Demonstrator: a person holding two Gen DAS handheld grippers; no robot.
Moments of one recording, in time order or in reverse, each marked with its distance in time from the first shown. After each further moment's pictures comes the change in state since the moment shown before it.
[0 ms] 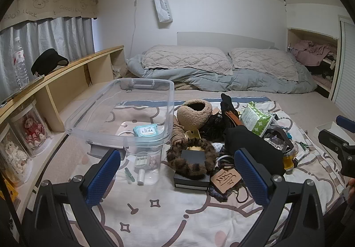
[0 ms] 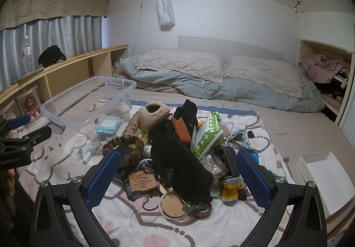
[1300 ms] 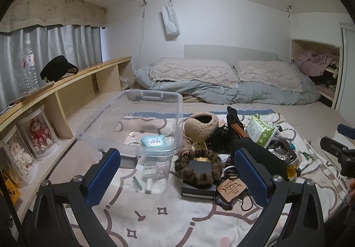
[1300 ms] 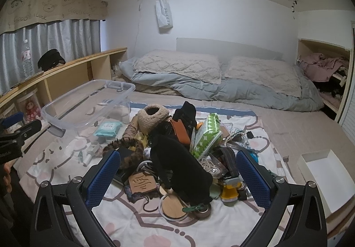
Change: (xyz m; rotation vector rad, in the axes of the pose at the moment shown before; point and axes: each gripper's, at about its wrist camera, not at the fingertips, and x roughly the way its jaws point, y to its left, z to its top) left arm -0.022 0.013 0.001 -0.023 -0.096 0.026; right arm -0.006 -0.002 0.000 0.021 -0.018 -0.004
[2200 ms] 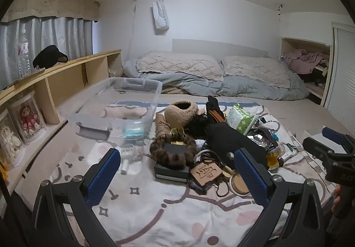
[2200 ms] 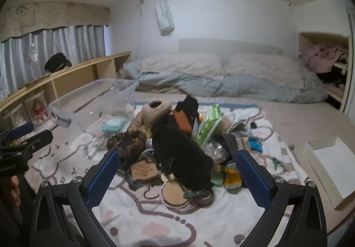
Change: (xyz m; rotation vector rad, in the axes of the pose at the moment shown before) left arm -0.013 -0.049 -0.045 -0.024 0.032 -0.072; right arm -0.008 -0.025 -0.049 0.042 -0.015 0.069
